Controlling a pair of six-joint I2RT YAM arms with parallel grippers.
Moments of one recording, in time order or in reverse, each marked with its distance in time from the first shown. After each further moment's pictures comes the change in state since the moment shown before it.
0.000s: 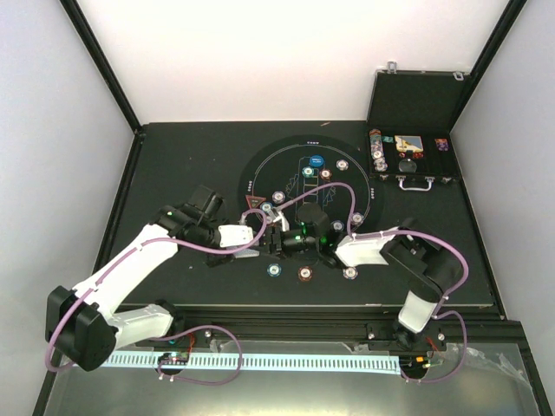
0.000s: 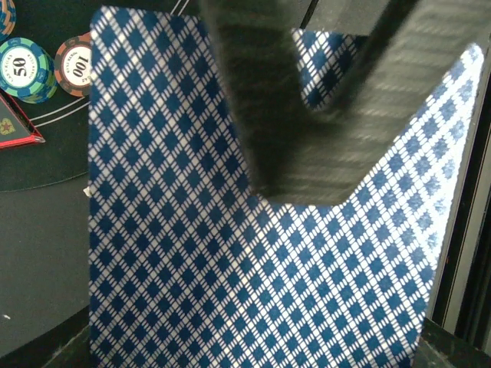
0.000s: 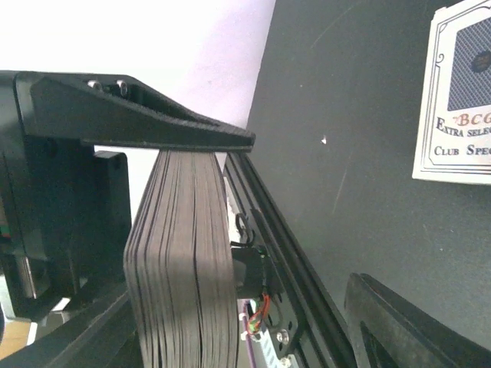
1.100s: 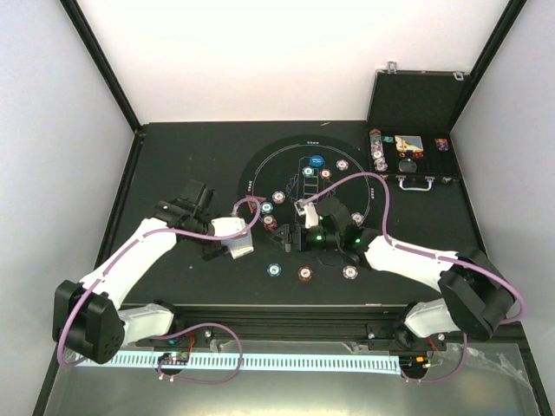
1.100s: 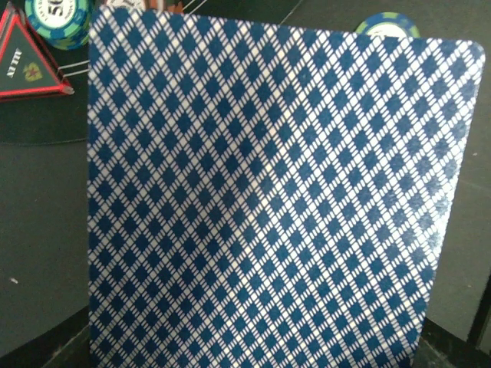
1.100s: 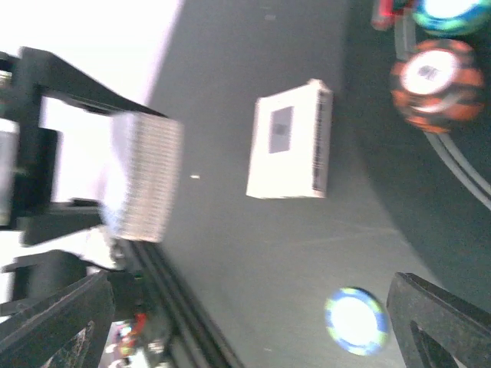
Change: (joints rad) left arm 0.137 0.057 -0.015 0.055 0.010 0.035; right arm -0.069 -0.336 -0.031 -0.592 0.338 -0.391
